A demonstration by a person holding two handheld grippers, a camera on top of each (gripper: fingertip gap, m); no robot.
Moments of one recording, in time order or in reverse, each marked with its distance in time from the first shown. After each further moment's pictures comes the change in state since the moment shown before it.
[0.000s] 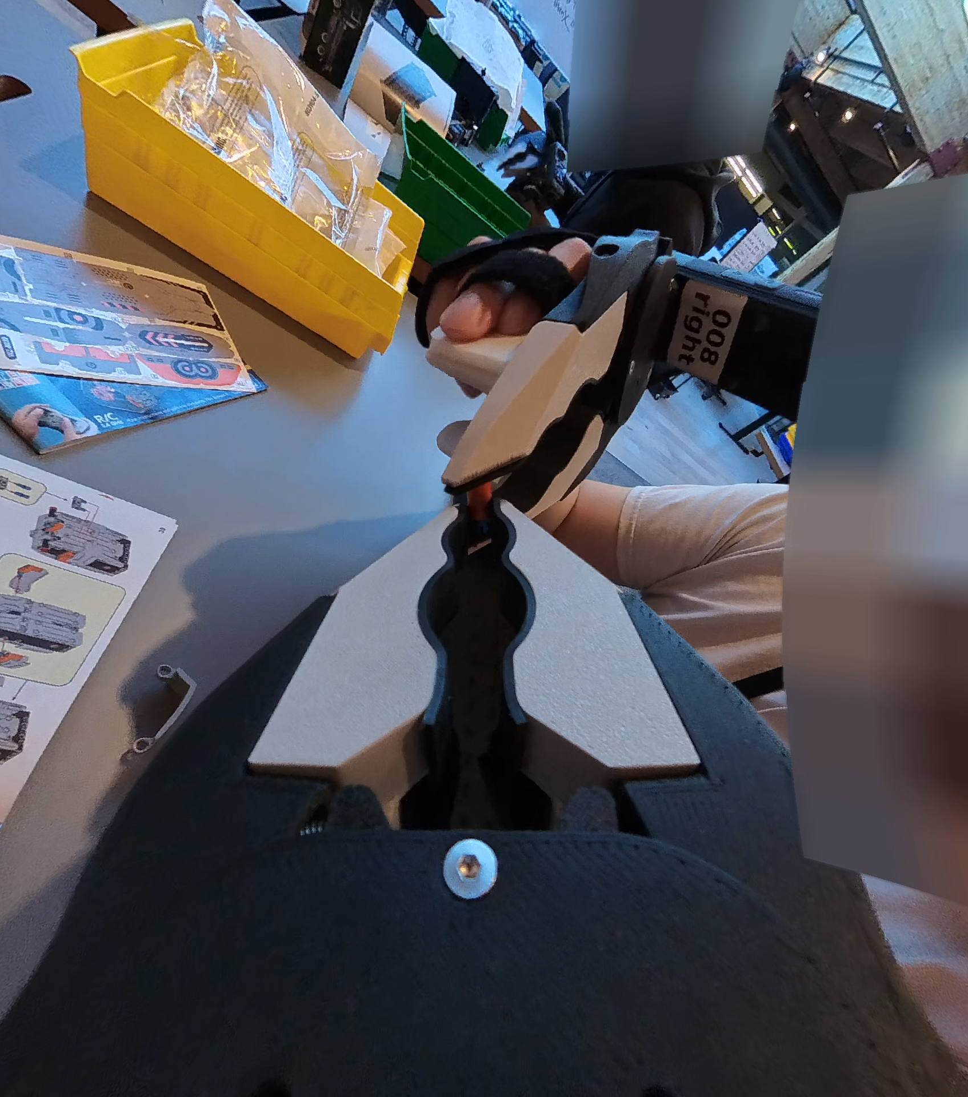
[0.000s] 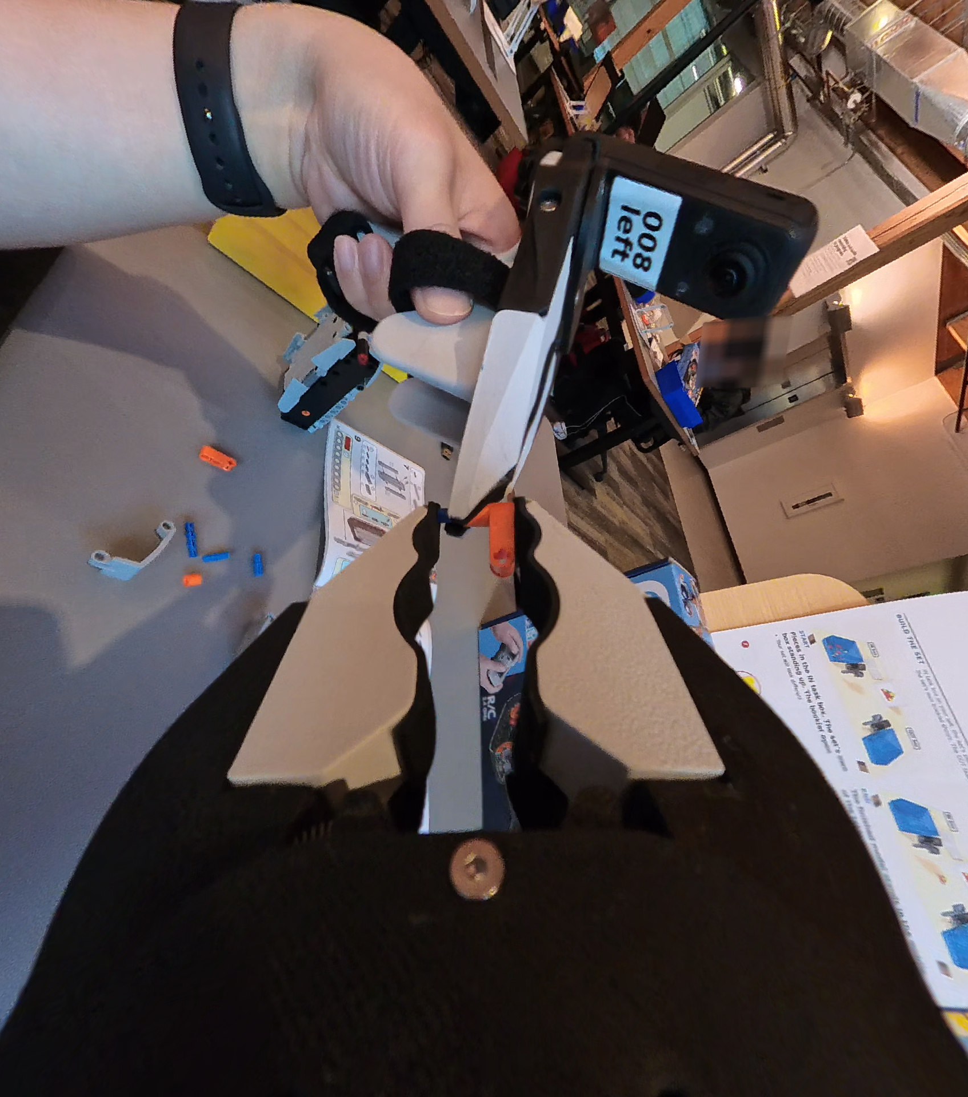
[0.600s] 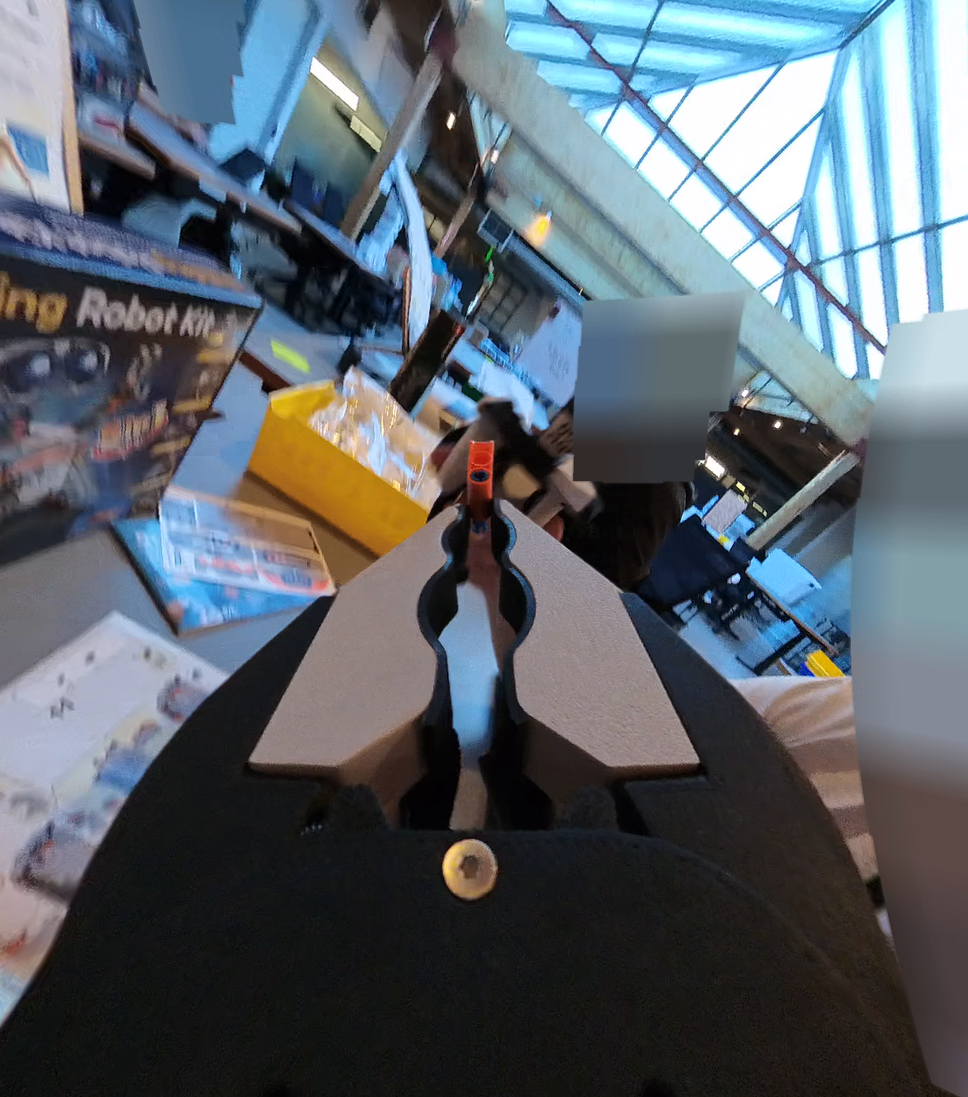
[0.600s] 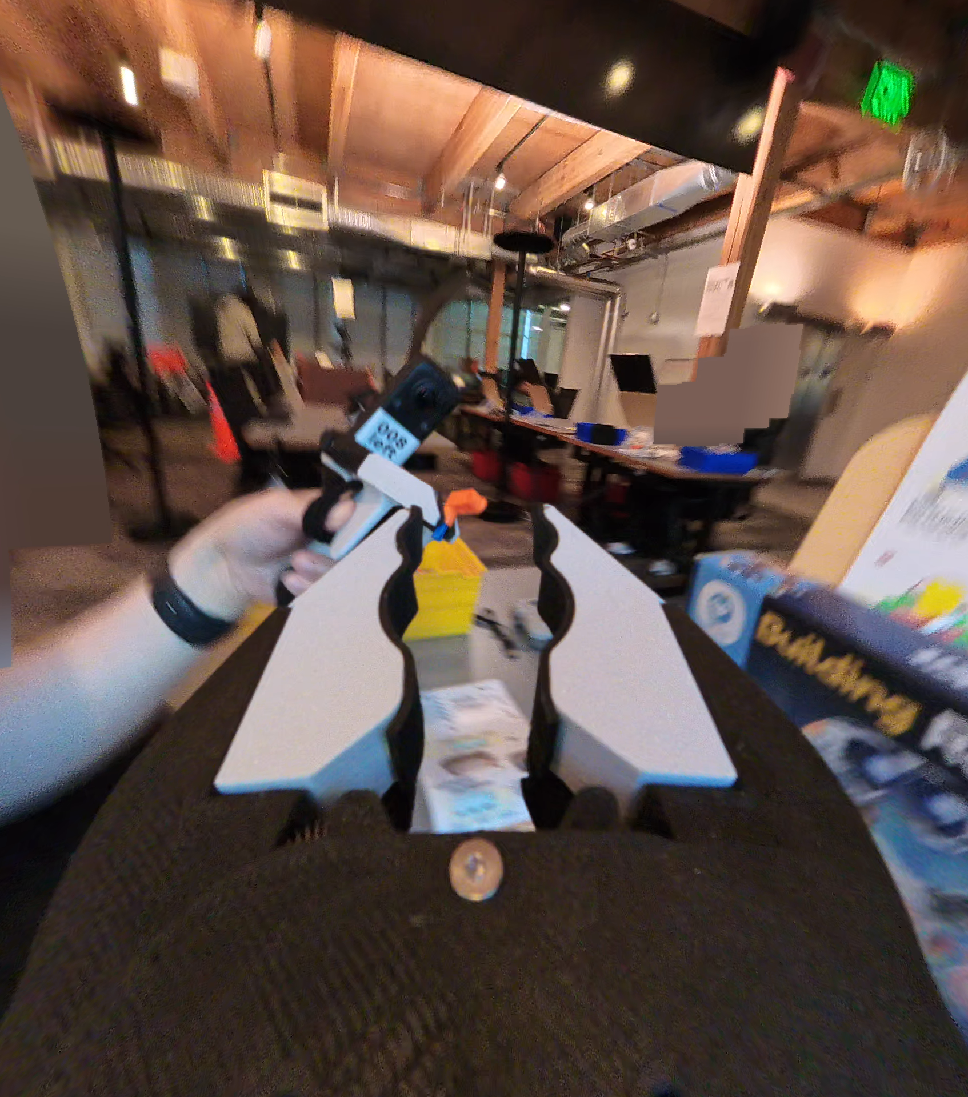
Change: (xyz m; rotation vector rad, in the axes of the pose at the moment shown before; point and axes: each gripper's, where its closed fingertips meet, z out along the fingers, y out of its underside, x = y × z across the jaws) left arm -0.033 -0.061 -0.054 0.502 -0.027 0.017; right arm 0.083 0.017 -0.022 0.511 0.149 0.816
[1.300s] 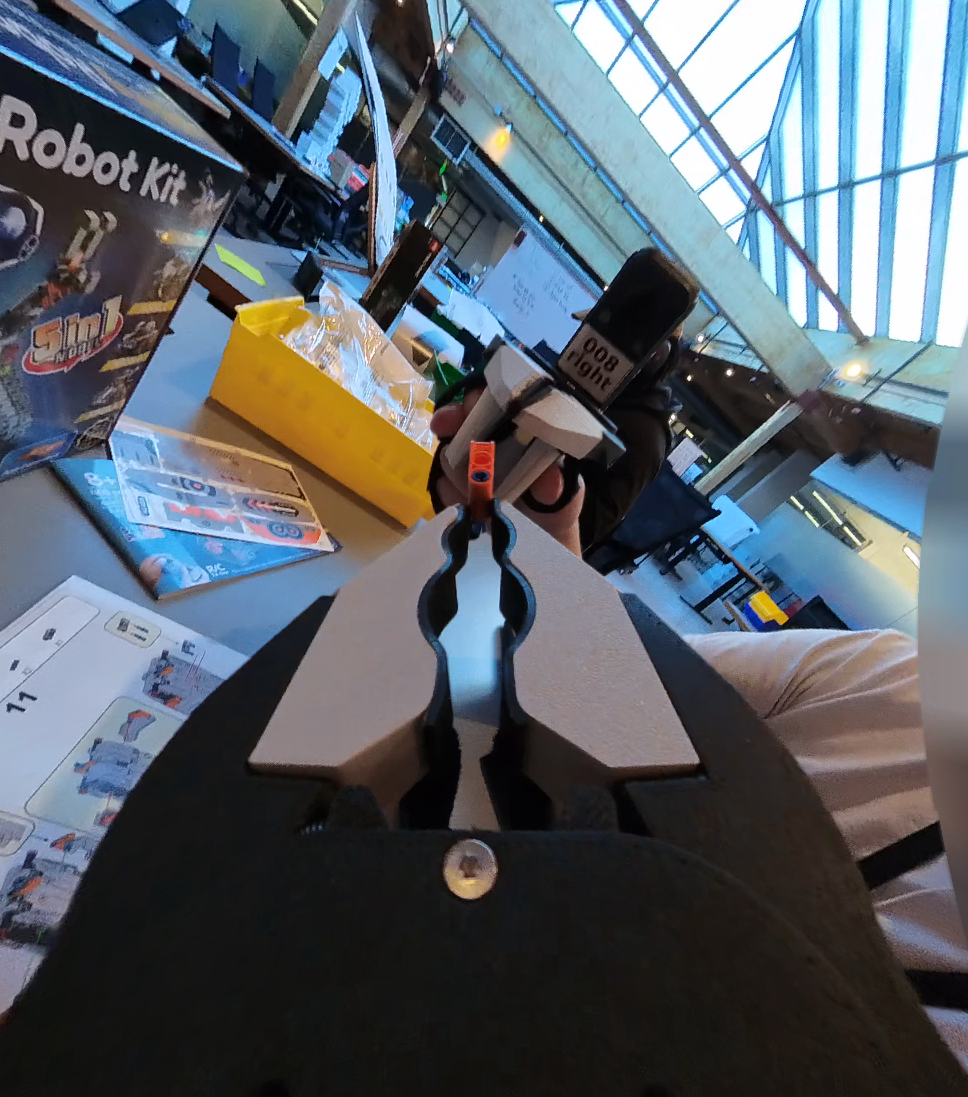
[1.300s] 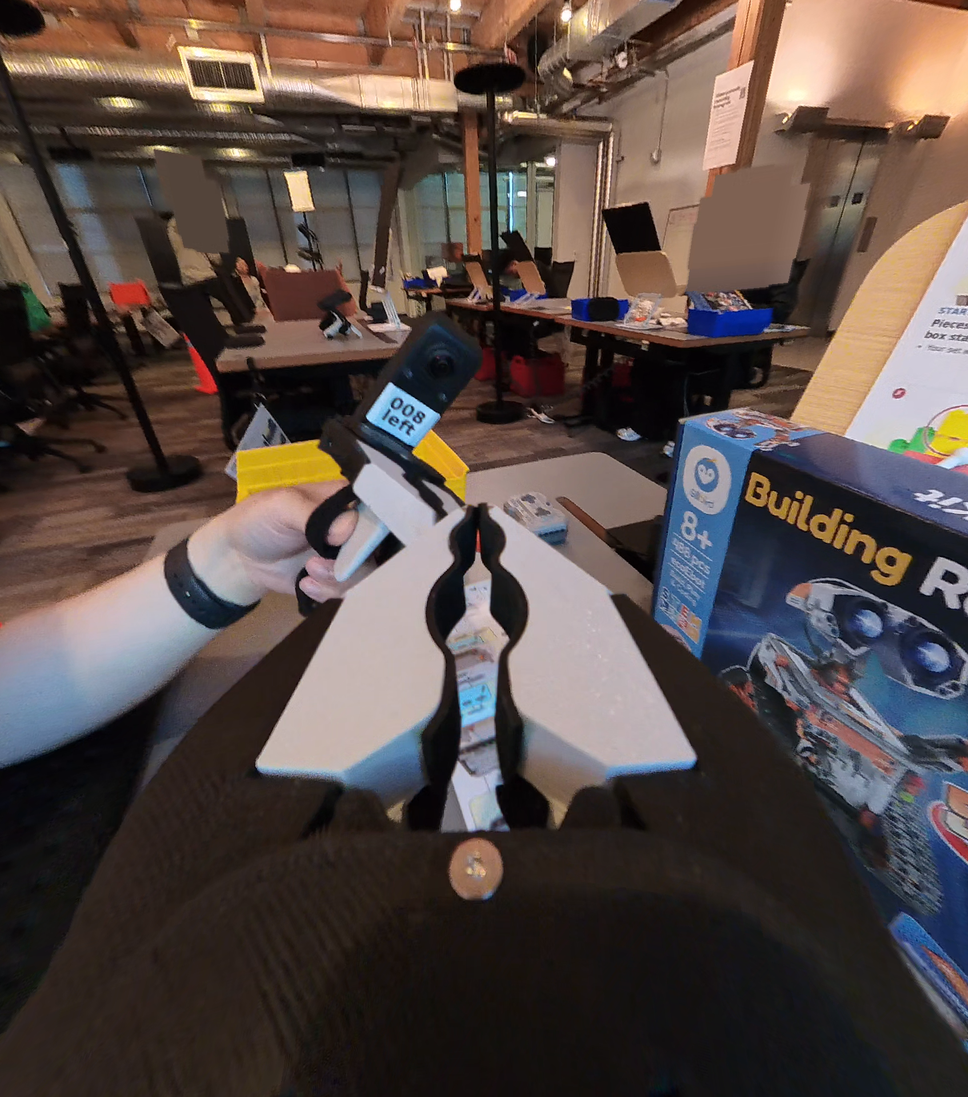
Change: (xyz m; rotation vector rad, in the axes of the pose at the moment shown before) left arm -0.046 0.043 0.036 -0.128 0.080 -0.064; right arm 0.029 0.051 -0.002 -0.204 0.043 0.109
